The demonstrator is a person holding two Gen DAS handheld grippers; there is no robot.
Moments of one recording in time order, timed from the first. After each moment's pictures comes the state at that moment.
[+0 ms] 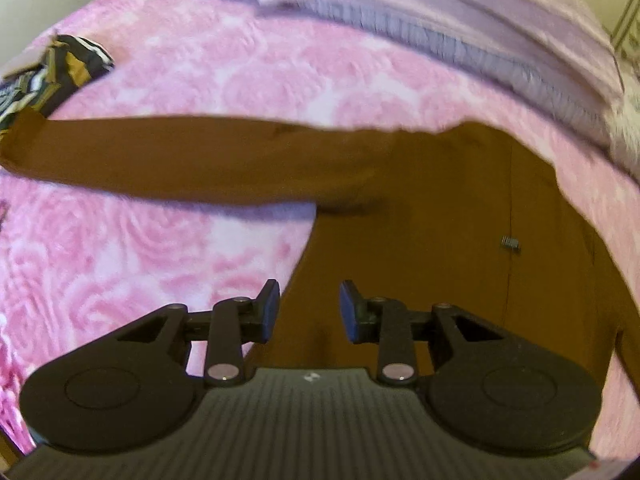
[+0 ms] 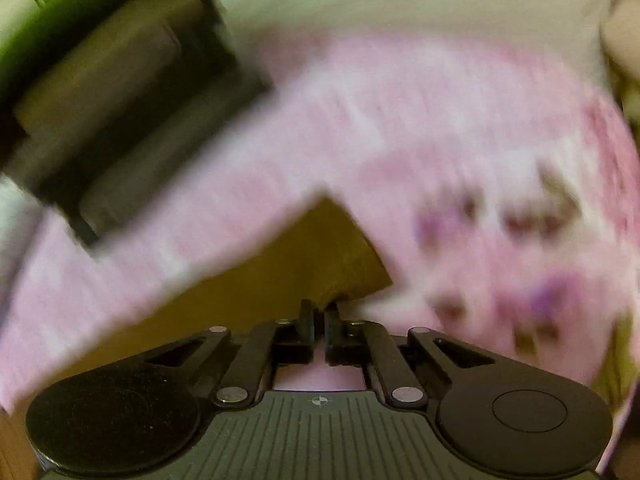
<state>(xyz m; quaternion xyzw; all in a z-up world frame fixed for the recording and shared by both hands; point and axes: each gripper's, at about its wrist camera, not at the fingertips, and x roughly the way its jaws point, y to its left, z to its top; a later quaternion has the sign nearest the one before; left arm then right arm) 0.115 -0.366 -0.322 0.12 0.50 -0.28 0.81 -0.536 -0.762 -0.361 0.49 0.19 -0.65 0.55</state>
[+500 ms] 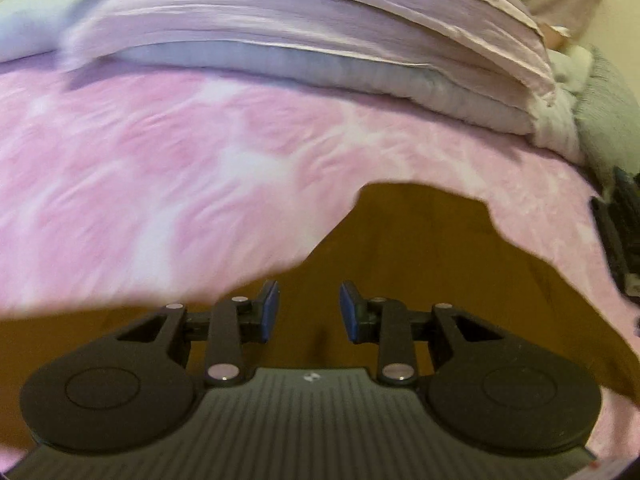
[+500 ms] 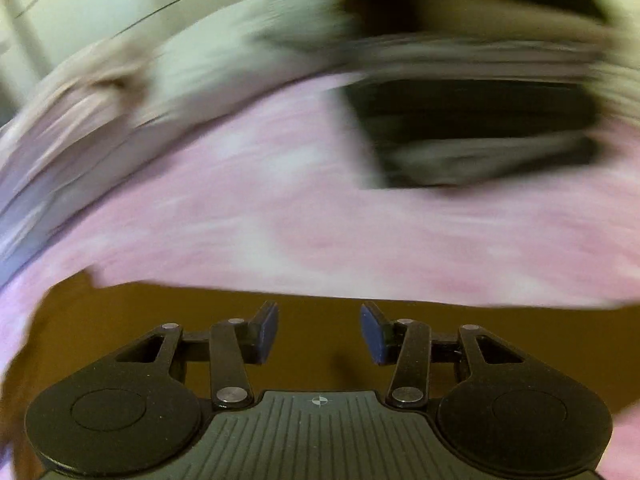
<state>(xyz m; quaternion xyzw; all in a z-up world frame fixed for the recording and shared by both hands) 0.226 -0.533 -0.346 0.14 0.47 -0.48 0.73 -0.279 -0.787 -0.312 0.36 0.31 -0.45 0.76</state>
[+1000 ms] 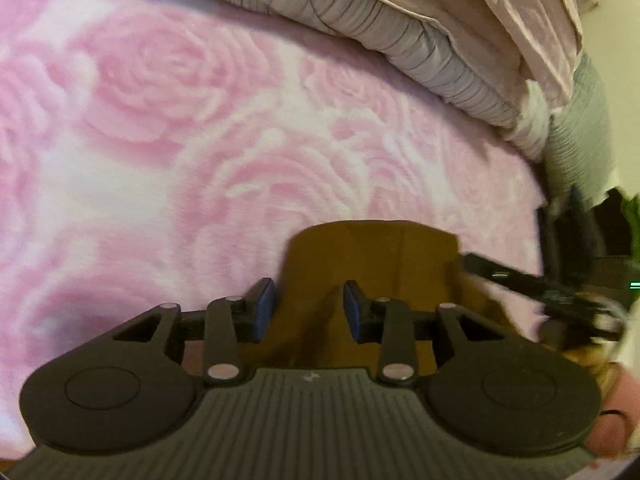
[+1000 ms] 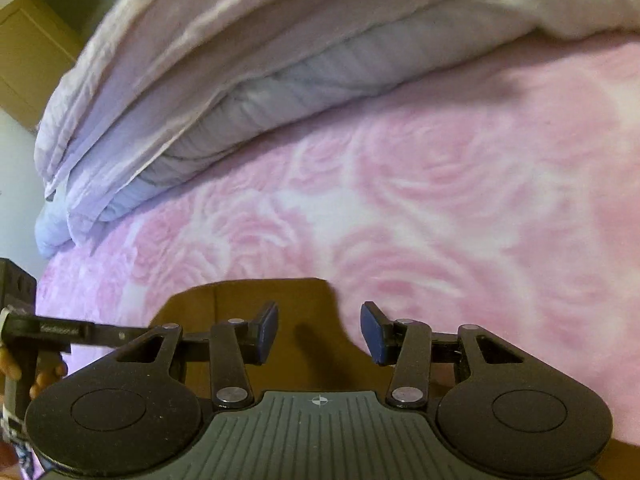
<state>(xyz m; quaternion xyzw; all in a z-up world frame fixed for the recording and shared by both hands) 0.283 -0.656 -0.421 0.08 0.62 -0.54 0.57 0.014 -0.833 -0.401 0.40 0.35 -0.19 0.83</state>
